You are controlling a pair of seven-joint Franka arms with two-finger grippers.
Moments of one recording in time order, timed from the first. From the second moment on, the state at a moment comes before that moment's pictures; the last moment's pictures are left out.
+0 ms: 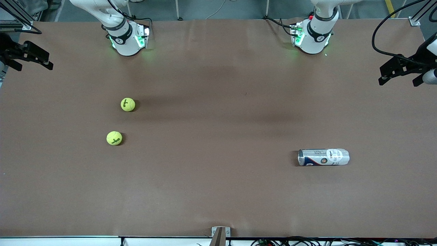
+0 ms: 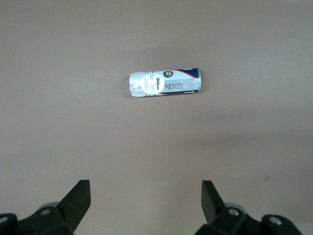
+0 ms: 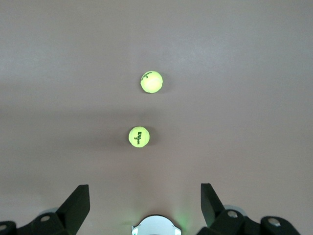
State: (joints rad) left arm 0.10 -0.03 -0.16 -1.51 0.01 1.52 0.01; right arm 0.00 -0.12 -0.01 -1.58 0.02 1.39 -0.03
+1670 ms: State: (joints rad) left arm 0.01 0.48 -0.17 -1.53 0.21 1.79 0.40; right arm 0.00 -0.13 -0.01 -1.57 0.02 1.39 -0.03
